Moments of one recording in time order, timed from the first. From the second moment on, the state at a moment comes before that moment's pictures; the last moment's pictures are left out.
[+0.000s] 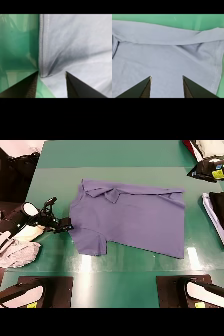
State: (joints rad) left arm -0.02 -1.24 0.78 1.10 -0.98 -1.52; right arm -0.17 -1.25 1.55 -1.22 1.29 1.52
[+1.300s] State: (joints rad) left arm -0.02 -1.04 0.96 1.25 -1.16 -1.43; right arm -0.30 -0.74 0.46 -1.23 1.48 1.50
